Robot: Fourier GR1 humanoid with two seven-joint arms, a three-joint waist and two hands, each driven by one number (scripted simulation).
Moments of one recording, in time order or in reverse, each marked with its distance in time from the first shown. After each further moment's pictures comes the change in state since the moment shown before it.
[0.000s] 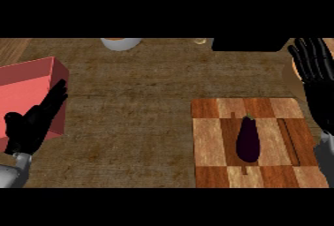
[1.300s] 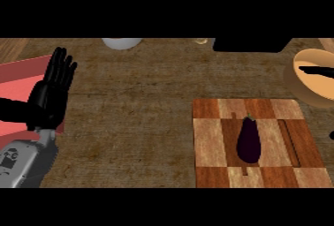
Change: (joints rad) left arm -0.163 -0.228 0.115 -0.028 0.049 0.112 -0.089; right arm -0.148 -0.496 0.120 0.555 0.373 0.560 -0.495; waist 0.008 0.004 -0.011
